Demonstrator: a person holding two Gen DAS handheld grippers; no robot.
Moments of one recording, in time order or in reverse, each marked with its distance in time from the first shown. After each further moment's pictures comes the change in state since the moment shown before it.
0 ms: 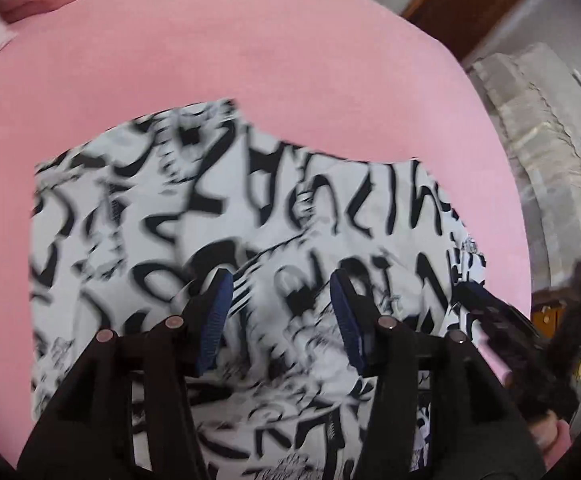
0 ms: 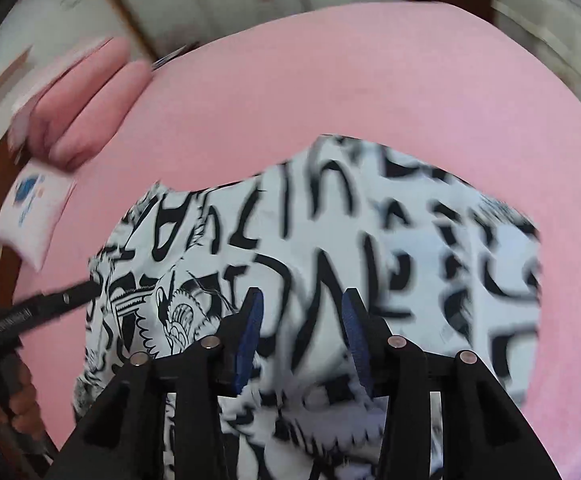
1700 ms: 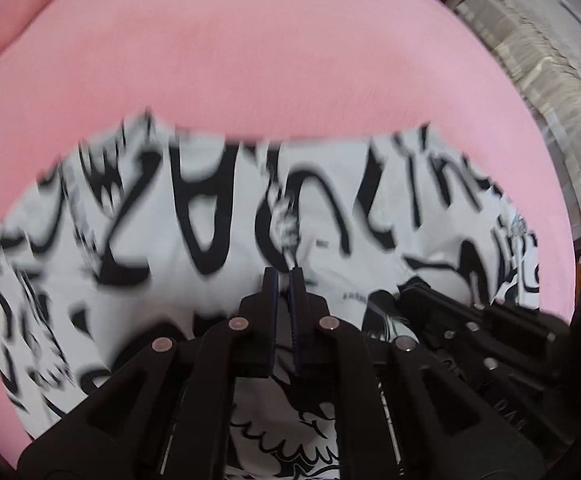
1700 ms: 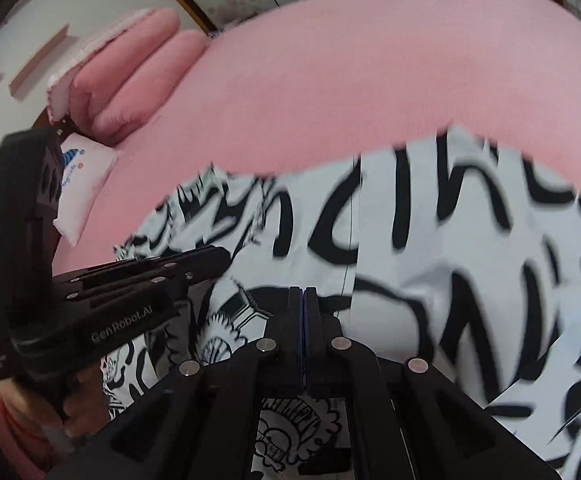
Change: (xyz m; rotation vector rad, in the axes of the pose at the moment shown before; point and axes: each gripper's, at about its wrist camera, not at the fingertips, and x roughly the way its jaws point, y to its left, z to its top) left arm 0.118 -0.013 0.049 0.165 0.105 0.068; right arm 0.100 -0.034 0.039 0.043 0.121 0.230
